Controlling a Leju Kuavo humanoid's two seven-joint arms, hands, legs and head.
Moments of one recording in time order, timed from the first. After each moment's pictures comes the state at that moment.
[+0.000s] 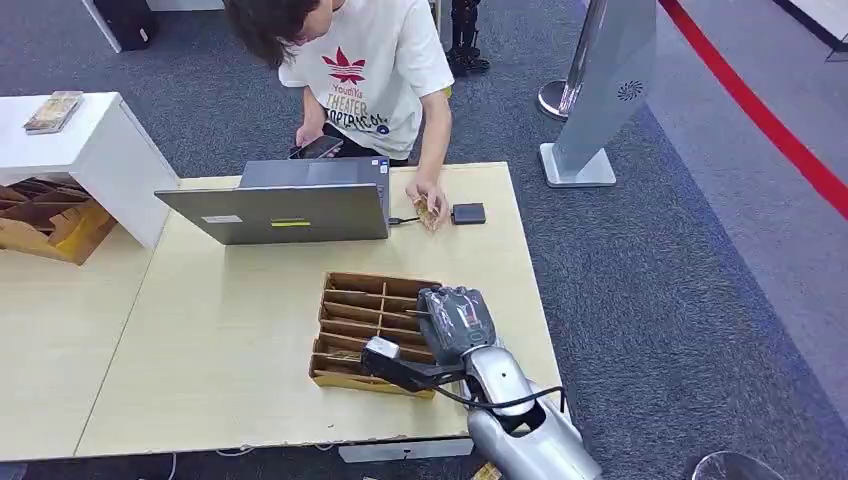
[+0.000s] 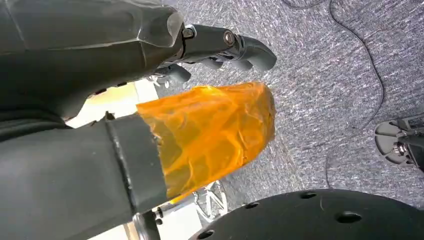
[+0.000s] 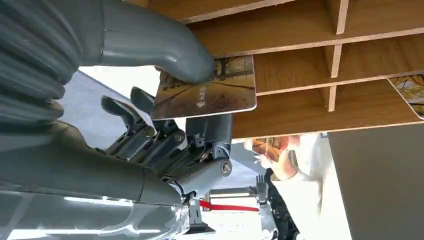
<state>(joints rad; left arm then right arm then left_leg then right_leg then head) -0.13 -0.02 -1.53 -0.07 1.08 0.28 0.11 -0.33 0.07 0.64 -1.12 1.19 -0.21 0.13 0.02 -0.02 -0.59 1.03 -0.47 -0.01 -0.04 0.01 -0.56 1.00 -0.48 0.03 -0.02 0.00</state>
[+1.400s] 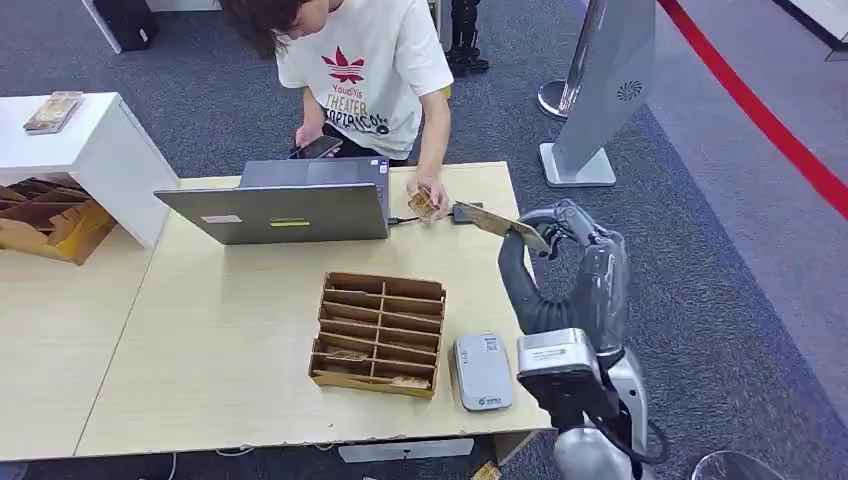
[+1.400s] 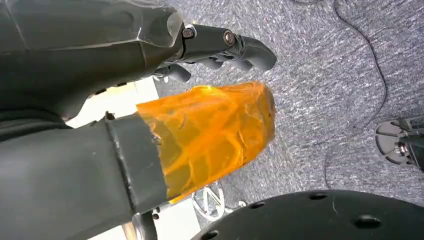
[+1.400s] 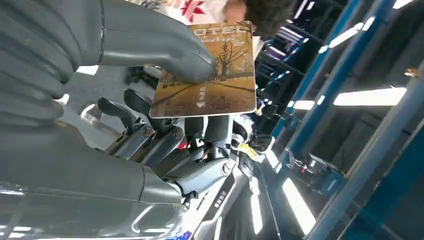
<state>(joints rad) -0.11 -0.03 -1.53 -0.07 1.11 0.30 0.09 -0.13 0.06 0.45 -1.93 0.66 -0.40 -0.15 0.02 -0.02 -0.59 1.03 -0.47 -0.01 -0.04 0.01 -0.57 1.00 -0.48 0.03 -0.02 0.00</state>
